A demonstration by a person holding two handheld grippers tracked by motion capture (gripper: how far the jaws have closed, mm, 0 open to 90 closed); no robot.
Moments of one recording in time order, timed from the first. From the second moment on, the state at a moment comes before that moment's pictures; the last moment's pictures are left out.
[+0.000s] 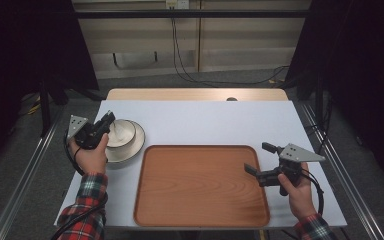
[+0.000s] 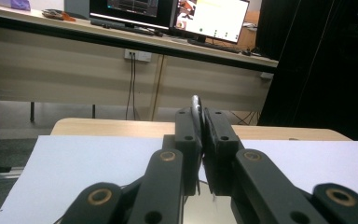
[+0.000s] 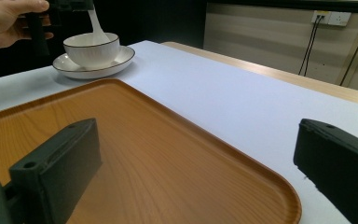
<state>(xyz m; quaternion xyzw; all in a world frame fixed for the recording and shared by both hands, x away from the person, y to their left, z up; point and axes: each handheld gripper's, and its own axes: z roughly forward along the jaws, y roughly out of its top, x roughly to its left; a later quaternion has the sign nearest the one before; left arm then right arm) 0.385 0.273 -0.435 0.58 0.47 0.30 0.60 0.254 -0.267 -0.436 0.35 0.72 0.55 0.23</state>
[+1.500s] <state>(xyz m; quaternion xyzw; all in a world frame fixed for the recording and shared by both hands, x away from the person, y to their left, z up) 0.376 0.271 -0.385 0.60 0.45 0.26 0.61 0.253 -0.268 -0.435 0.34 0.72 0.55 0.23</state>
